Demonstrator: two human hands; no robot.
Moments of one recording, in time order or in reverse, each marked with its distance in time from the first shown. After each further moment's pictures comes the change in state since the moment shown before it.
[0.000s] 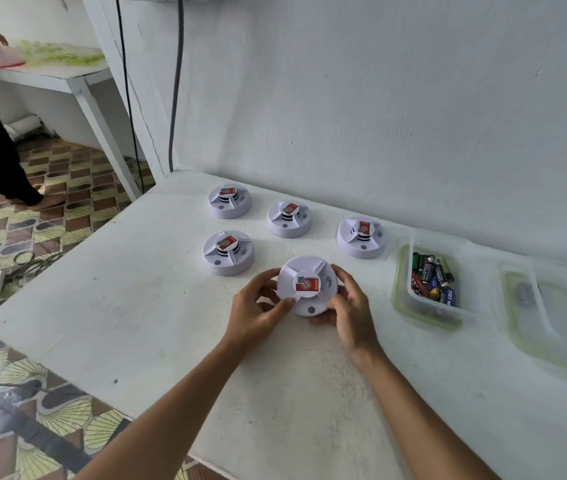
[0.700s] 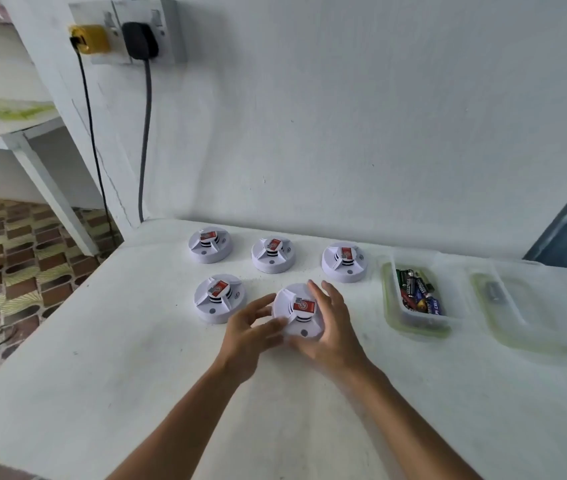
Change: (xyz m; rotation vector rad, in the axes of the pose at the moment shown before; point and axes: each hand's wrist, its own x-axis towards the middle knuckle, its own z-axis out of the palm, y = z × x) left_hand 0.035 0.011 -0.026 -0.510 -0.310 -0.318; right_hand -0.004 -0.015 0.035 -0.588 0.046 -0.175
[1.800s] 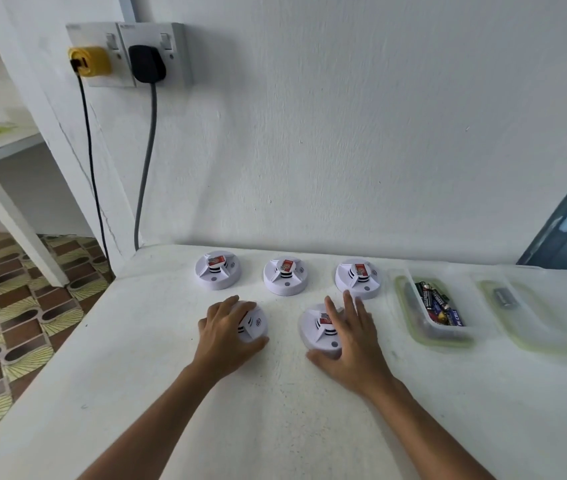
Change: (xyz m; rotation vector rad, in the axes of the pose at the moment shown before) left_hand 0.056 0.017 -0.102 1.272 0.112 0.341; right_hand 0.025 0.017 0.023 -0.546 0.101 -0.080
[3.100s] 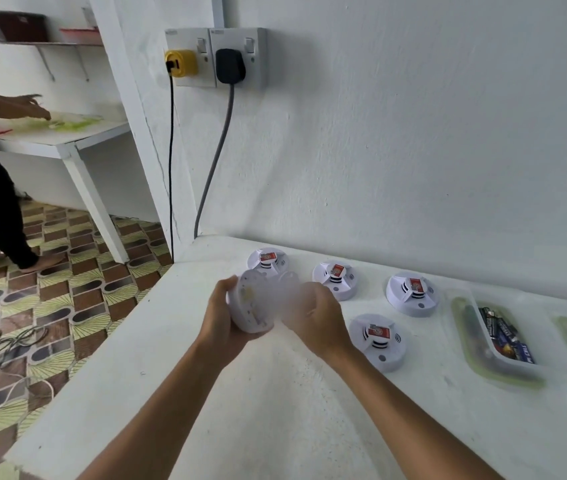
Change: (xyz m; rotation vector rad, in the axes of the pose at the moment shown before) left_hand -0.013 0.008 -0.081 -1.587 0.047 -0.660; right_hand 0.061 -0.132 0.014 0.664 -0.074 0.127
